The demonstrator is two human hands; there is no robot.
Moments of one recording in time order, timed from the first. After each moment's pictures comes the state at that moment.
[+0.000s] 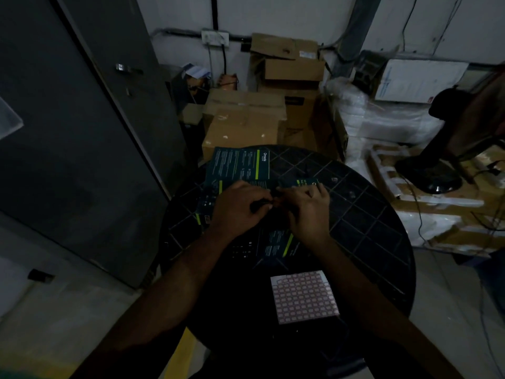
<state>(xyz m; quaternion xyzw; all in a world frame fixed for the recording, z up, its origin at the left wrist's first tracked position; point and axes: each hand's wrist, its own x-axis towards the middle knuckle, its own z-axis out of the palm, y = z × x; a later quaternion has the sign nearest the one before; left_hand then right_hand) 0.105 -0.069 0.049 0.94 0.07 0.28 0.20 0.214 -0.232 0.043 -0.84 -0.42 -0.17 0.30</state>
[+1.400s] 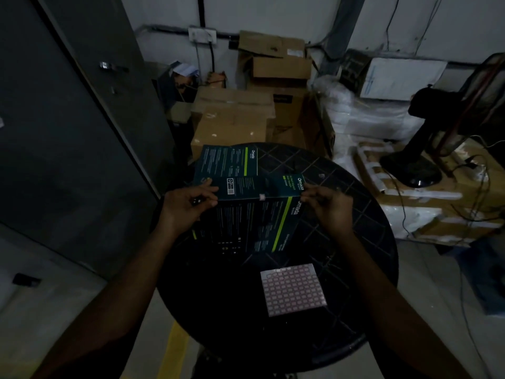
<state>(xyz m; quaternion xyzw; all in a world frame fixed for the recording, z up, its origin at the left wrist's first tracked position) 0.050 -0.012 0.041 0.80 0.14 0.23 0.53 0.256 -0.296 0.052 -0.81 -0.36 -0.08 0.45</state>
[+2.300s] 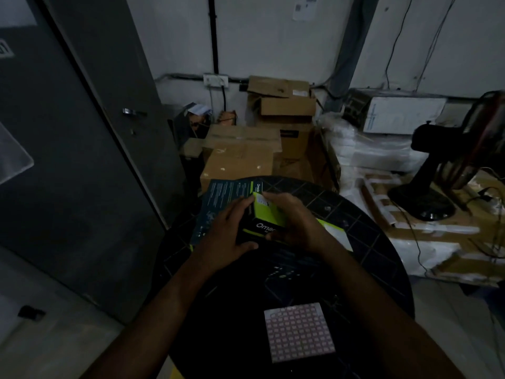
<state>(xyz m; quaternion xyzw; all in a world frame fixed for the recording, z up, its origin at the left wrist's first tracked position) 0.091 -0.069 0.078 0.92 0.07 0.21 0.31 0.257 -0.232 0.097 -0.76 -0.57 0.02 0.32</state>
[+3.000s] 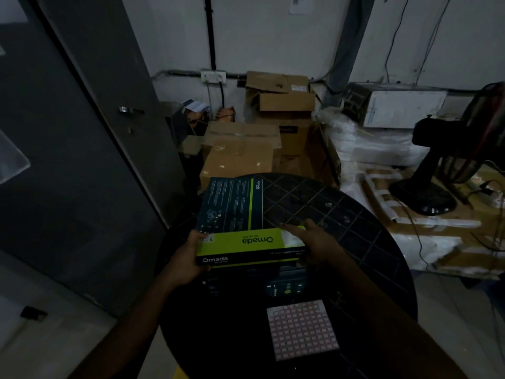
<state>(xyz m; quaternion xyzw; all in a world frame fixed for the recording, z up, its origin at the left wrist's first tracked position) 0.034 -0.003 -0.001 0.88 0.25 0.06 0.40 0.286 -0.269 0.030 -0.87 -0.47 0.15 0.06</state>
